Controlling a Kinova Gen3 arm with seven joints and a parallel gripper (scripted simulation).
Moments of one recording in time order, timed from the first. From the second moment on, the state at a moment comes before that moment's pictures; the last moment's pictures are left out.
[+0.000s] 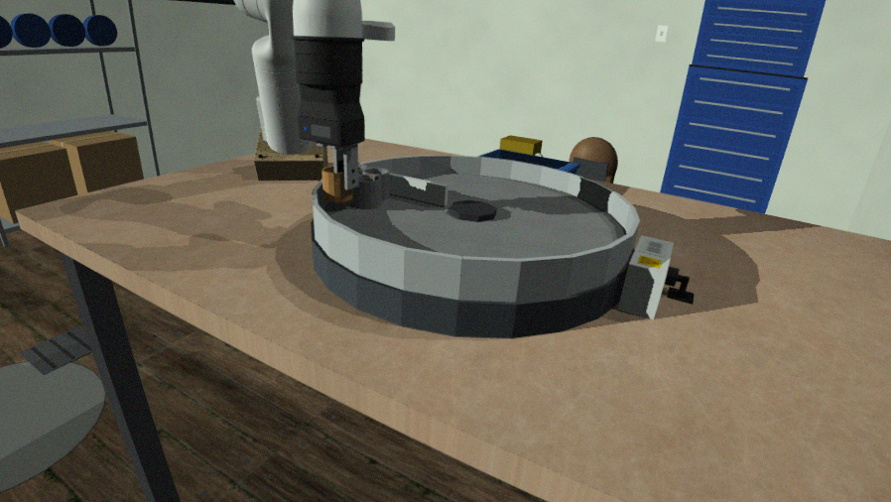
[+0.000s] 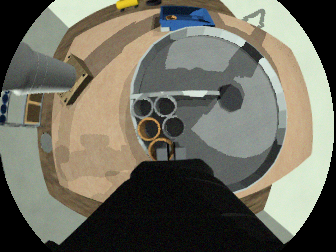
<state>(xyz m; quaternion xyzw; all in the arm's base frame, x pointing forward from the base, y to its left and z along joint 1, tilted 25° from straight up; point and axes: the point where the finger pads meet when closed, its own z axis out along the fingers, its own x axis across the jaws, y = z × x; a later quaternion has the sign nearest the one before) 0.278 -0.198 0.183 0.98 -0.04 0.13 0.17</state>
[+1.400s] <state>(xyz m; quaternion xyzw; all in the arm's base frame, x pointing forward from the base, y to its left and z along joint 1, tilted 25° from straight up) 0.272 -0.191 0.202 0.98 -0.04 0.13 0.17</state>
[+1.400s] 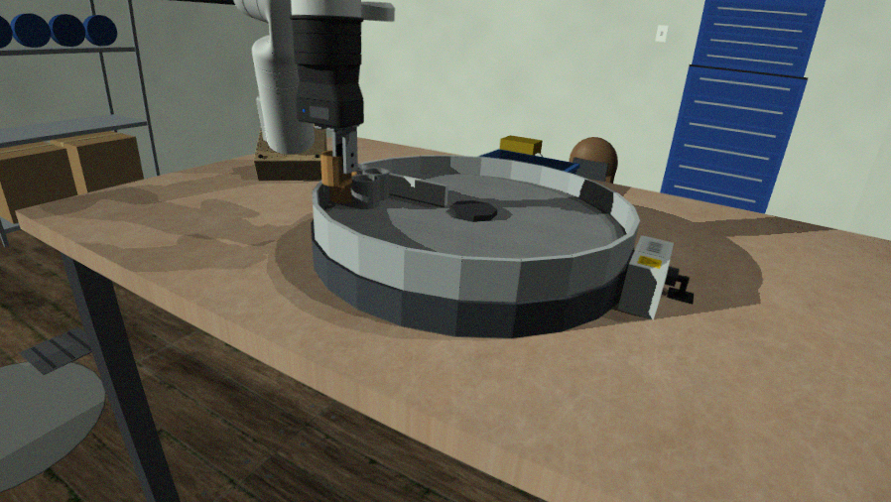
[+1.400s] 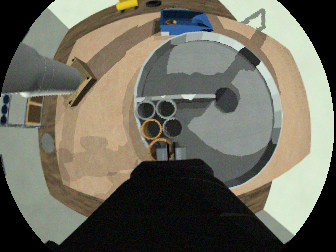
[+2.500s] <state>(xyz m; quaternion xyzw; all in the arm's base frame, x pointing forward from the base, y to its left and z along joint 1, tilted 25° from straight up) 0.264 -0.183 0.224 0.98 -0.04 0.13 0.16</state>
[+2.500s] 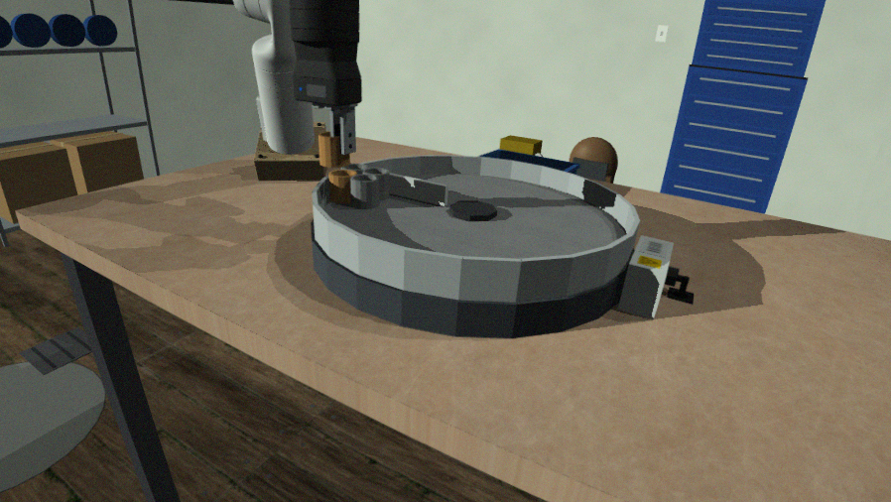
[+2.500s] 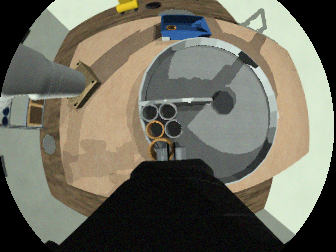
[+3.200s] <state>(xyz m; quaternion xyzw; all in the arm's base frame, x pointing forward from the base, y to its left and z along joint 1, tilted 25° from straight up) 0.261 -0.176 0.244 0.98 -0.04 0.13 0.17</state>
